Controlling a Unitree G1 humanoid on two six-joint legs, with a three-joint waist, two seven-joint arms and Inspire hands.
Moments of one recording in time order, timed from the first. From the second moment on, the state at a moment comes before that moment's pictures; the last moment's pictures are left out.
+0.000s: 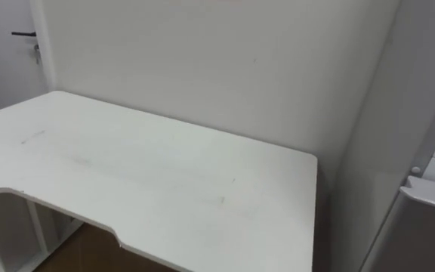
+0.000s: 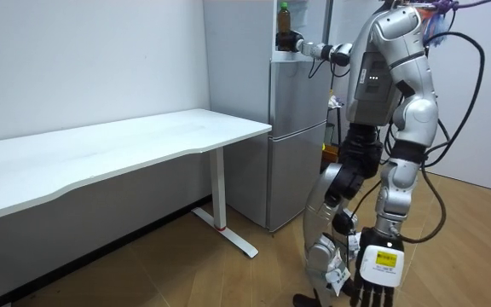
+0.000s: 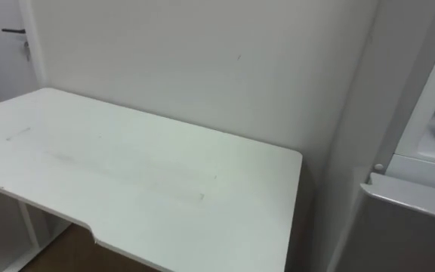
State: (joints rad) left arm 0.47 0.33 0.27 0.96 0.01 0.15 -0.05; right arm -0.63 -0.88 -0.09 0.77 0.53 -0.04 -0.33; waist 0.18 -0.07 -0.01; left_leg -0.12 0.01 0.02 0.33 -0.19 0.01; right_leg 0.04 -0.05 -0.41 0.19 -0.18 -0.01
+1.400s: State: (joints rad) left arm 0.46 0.33 0.25 0.95 -0.05 0.14 -0.03; right arm -0.58 -0.86 -0.06 0.72 0.51 -0.07 -0.22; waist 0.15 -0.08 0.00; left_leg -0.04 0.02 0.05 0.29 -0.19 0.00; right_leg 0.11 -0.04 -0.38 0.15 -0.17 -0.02
